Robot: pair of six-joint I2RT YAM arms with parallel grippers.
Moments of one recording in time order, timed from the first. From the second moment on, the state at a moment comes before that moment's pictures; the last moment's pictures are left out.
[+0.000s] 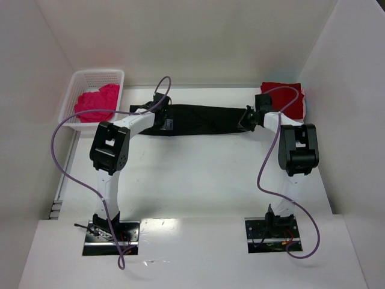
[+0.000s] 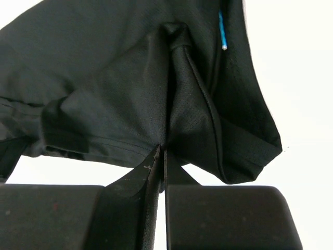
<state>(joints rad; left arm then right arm) -0.34 2.13 1.58 -0.45 -0.27 -0.30 0.04 1.96 1.28 -0.23 -0.29 0.60</state>
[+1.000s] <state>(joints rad) -0.21 2.13 1.59 -0.41 -0.30 -0.30 0.03 2.05 1.48 -0.24 -0.32 0.64</state>
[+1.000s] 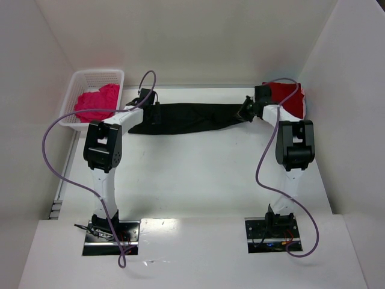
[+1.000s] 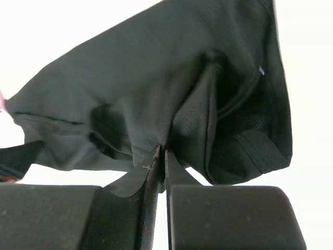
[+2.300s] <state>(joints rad) -0.18 2.13 1.59 -0.40 -0.26 -0.30 0.03 2.02 1.41 -0.32 -0.25 0.59</state>
